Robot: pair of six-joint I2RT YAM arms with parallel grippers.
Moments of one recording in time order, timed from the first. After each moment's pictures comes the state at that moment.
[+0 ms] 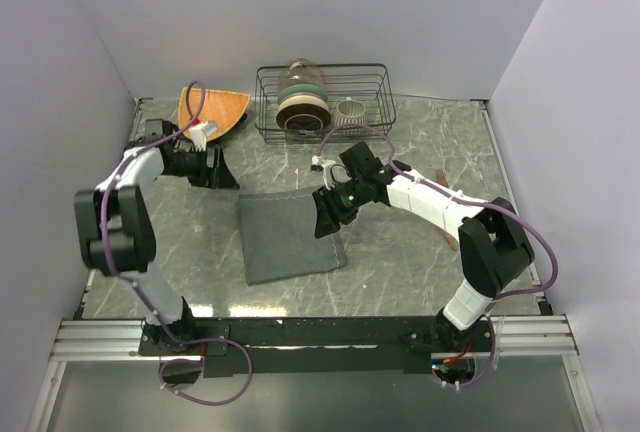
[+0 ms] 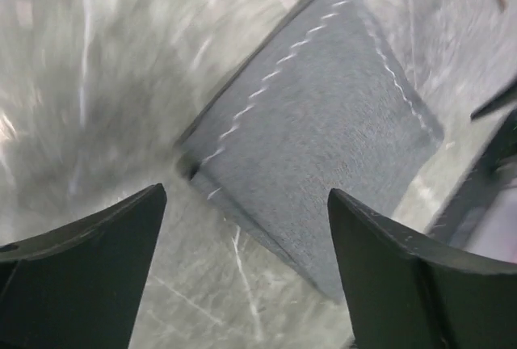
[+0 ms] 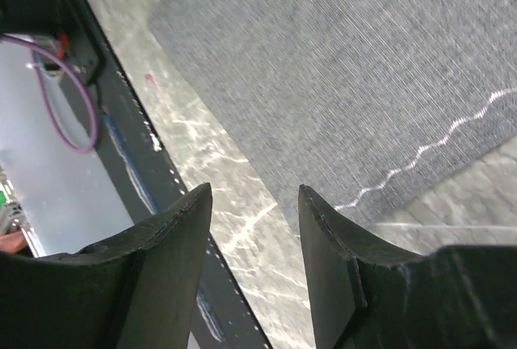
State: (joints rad) left arm 0.11 1.68 1.24 -0.67 0.86 0.33; right arm 0.62 1.65 1.17 -0.55 -0.66 0.05
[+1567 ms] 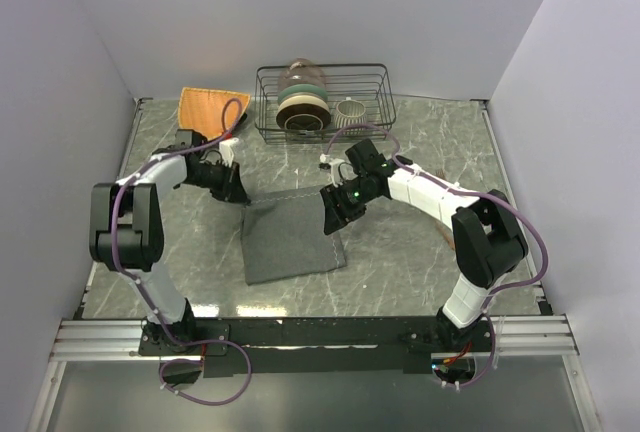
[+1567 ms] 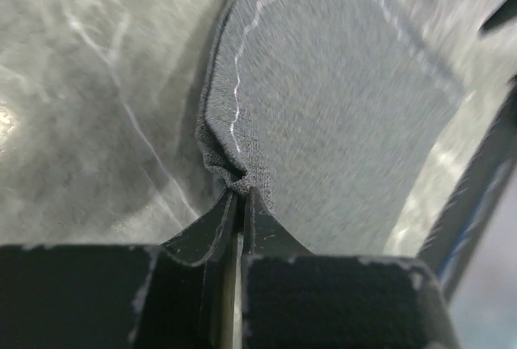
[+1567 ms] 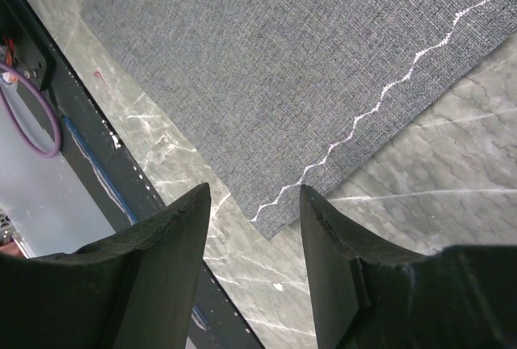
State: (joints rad) left arm -0.01 1.78 1.16 -0.61 0.85 0.38; right arm 0.55 1.71 1.18 -0.61 -0.61 0.01
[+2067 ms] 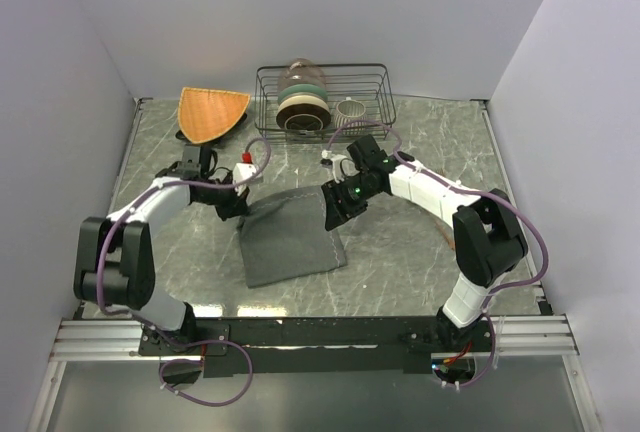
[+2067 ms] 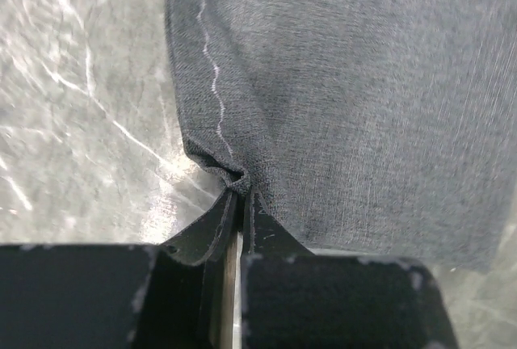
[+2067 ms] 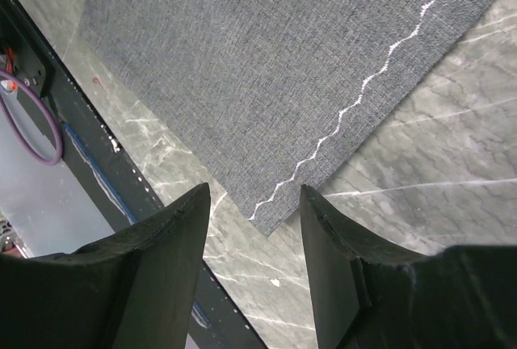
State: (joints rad) left arm -0.12 1.53 0.95 -0.53 0.70 0.82; right arm 0.54 1.71 1.22 -0.64 -0.59 0.01
